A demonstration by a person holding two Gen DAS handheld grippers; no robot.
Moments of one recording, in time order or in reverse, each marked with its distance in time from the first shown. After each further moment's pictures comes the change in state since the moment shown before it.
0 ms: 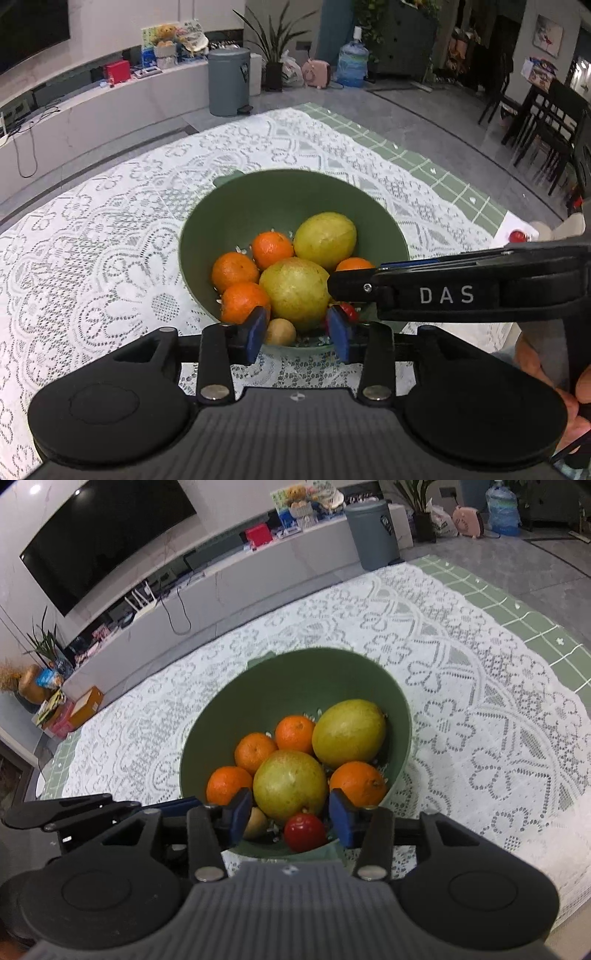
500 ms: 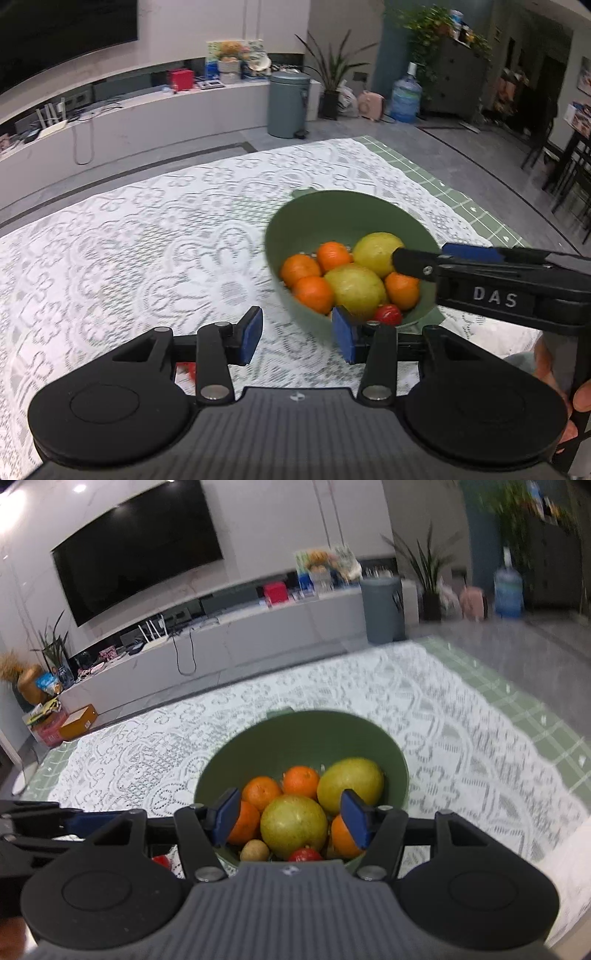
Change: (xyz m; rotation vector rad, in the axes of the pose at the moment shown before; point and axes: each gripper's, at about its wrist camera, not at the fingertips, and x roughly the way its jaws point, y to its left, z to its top) left arm -0.050 0.027 -0.025 -0.131 -0.089 0.133; right arm -0.030 0.031 -0.019 -0.178 -0.231 -0.060
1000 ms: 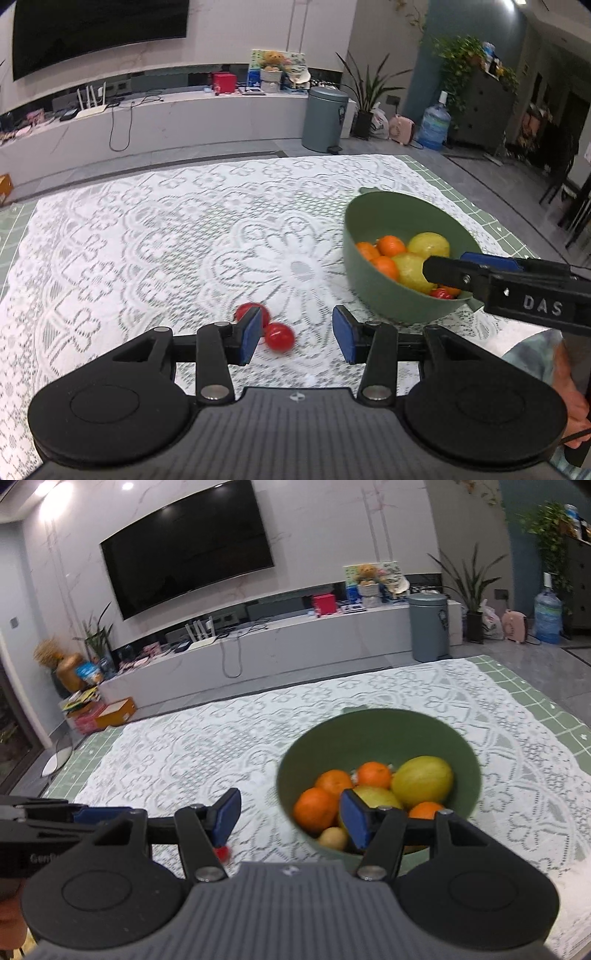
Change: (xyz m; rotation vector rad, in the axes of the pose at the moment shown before) left arm -0.030 0.066 -0.042 -0.111 -0.059 0.031; right arm -0.004 0.044 -0.022 -0.073 -0.020 0.133
